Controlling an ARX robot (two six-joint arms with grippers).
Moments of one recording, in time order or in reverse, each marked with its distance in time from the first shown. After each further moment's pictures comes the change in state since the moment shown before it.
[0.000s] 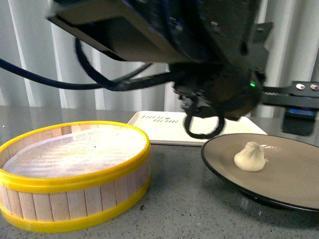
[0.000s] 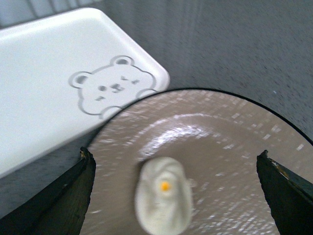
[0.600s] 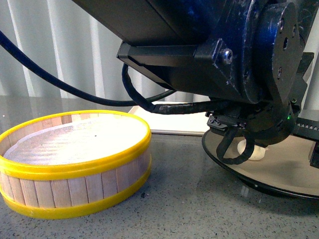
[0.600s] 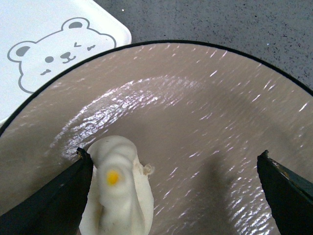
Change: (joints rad) left arm -0.085 0.121 0.056 -0.040 0.006 0.055; right arm 0.000 0.000 0.000 0.000 0.000 0.000
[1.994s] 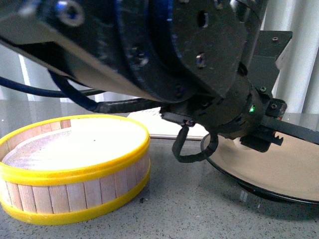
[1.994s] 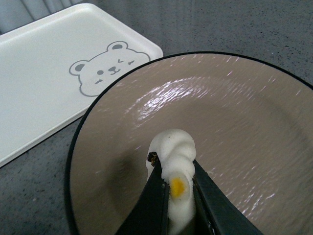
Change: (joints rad) left arm 0.054 -0.192 -0.249 0.153 -0.004 0.087; right arm 0.000 0.000 0.000 0.000 0.000 0.000
